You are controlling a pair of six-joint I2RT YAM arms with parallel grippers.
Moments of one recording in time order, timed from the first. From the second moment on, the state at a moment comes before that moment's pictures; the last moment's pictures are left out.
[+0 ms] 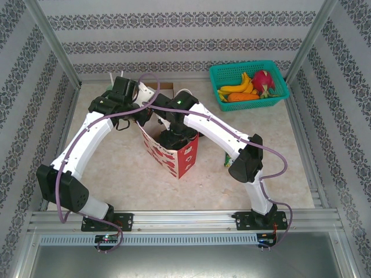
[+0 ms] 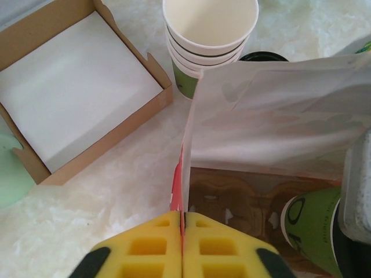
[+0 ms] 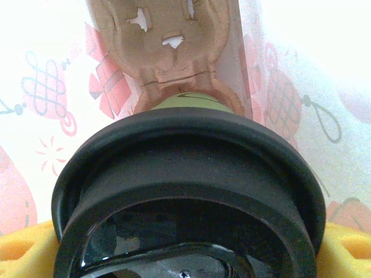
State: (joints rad) left arm -0.29 1.49 1.50 -0.90 0.21 0.23; right arm 0.88 2.12 2.25 -1.60 -0.04 0.29
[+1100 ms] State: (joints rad) left arm -0.29 1.47 1.48 -0.89 0.18 0.22; right arm 0.87 2.16 2.19 -1.51 -0.06 0.22
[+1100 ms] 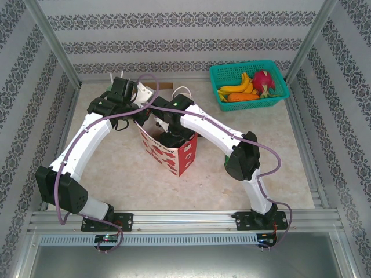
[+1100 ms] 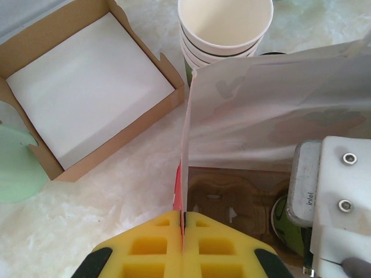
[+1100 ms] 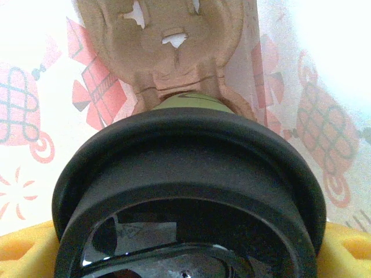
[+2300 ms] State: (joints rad) left arm -0.29 1.47 1.48 -0.85 0.24 0.21; right arm 0.83 2.21 2.27 -1.54 -0.15 0.26
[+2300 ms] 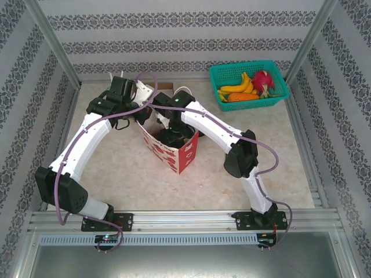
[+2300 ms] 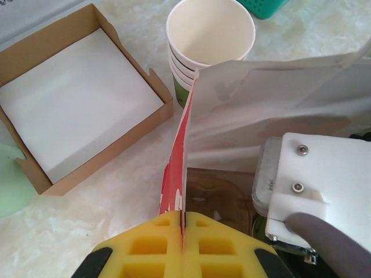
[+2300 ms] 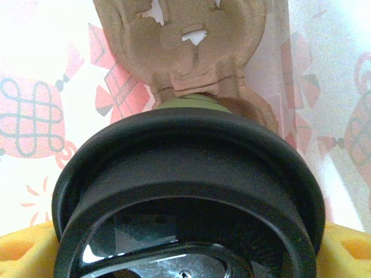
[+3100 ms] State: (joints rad) left arm -0.29 1.47 1.48 -0.85 0.24 0.20; right arm 0.82 2.22 2.23 -1.55 -0.15 0.22
